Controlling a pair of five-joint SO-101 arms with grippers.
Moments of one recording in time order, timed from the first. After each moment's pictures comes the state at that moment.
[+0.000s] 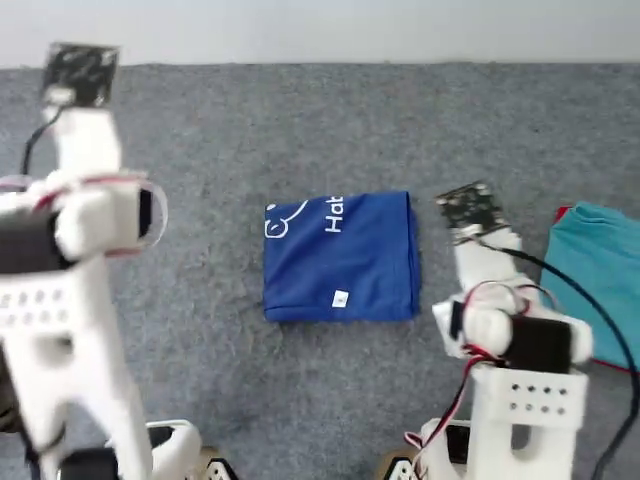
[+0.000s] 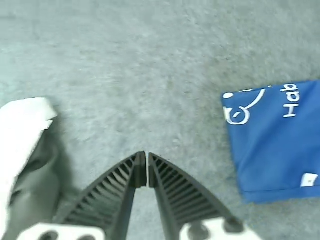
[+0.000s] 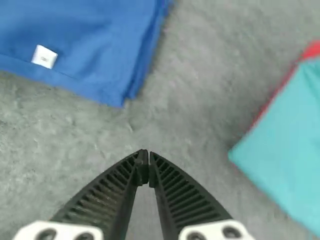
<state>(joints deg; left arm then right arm) -10.9 -26.6 -8.1 99.4 -4.4 0.2 -54.2 37.5 88.4 23.9</state>
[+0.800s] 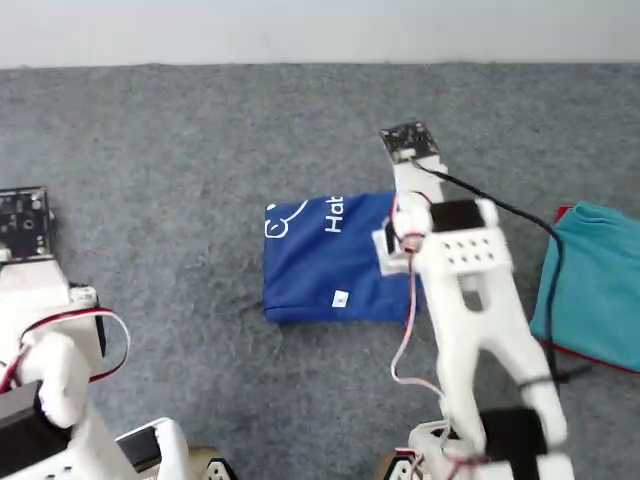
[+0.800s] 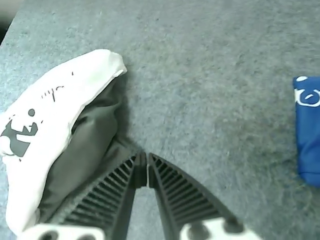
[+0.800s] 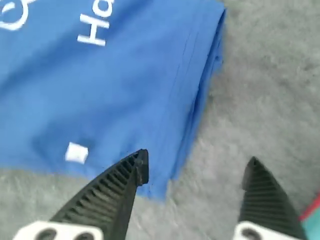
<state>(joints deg) -29.2 -59.7 19.5 99.4 -11.4 -12.5 -10.7 20.3 71.0 2.9</state>
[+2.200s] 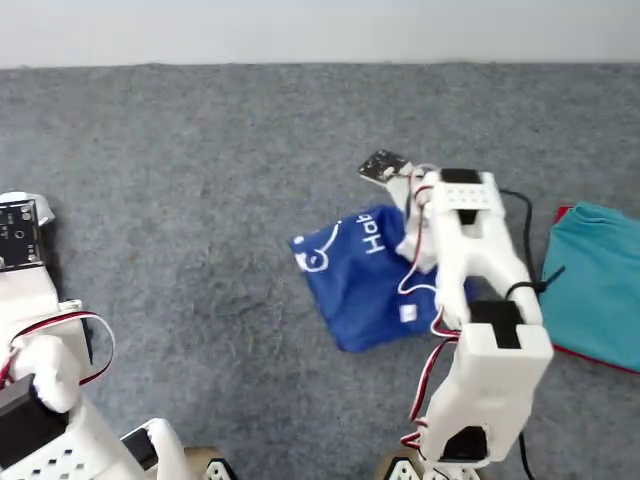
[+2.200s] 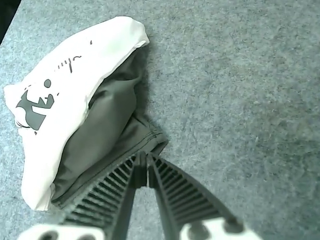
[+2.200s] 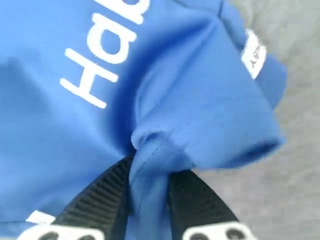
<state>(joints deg) -37.0 -60.7 26.0 97.4 -15.3 -1.1 22.6 -0.5 69.4 55.4</state>
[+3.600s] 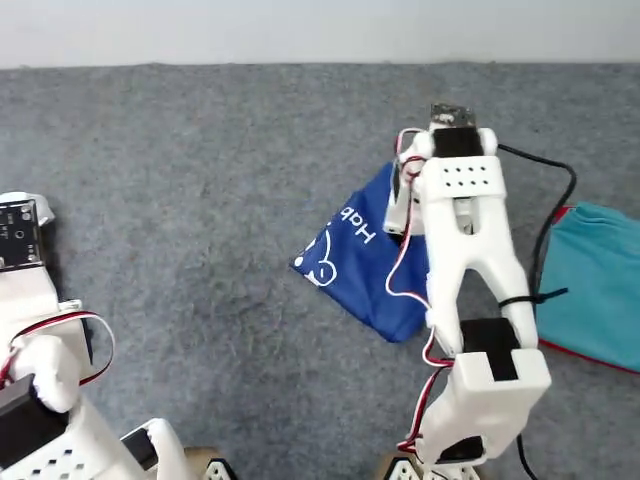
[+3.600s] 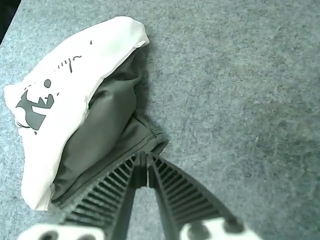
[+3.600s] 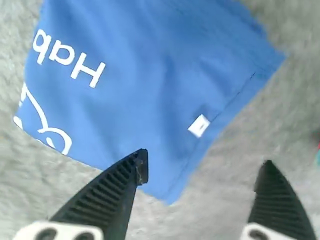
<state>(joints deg) -37.0 -60.7 26.0 97.4 -15.3 -8.4 13.7 -14.3 96.8 -20.5</state>
